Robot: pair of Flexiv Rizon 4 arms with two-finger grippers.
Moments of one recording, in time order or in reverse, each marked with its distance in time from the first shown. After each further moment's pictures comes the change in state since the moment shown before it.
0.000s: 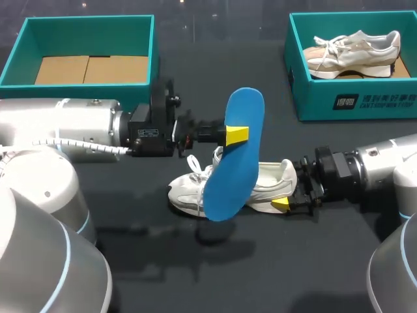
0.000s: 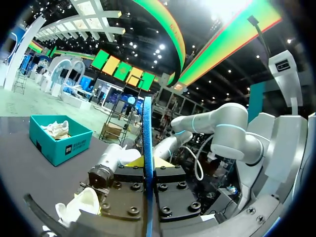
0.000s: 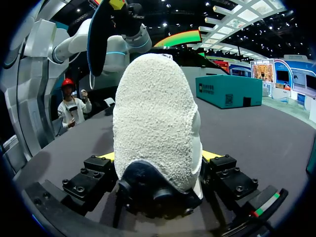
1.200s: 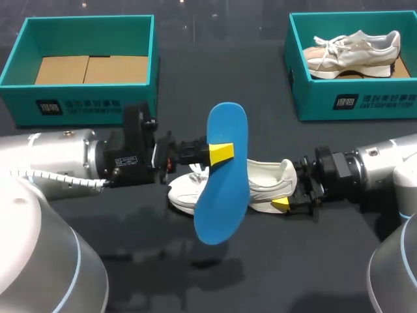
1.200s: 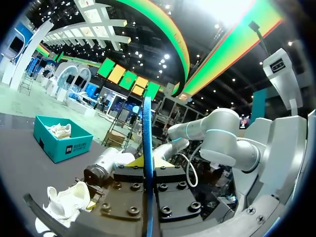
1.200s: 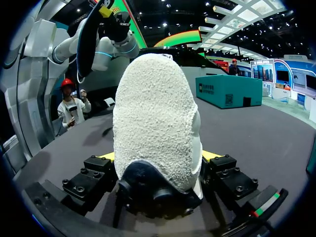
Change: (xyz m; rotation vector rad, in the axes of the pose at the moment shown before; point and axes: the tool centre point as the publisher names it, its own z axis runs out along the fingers) left arm 0.044 0.005 -0.023 0.088 -0.041 -0.026; right arm 0.000 0.000 0.000 0.000 0.000 0.000
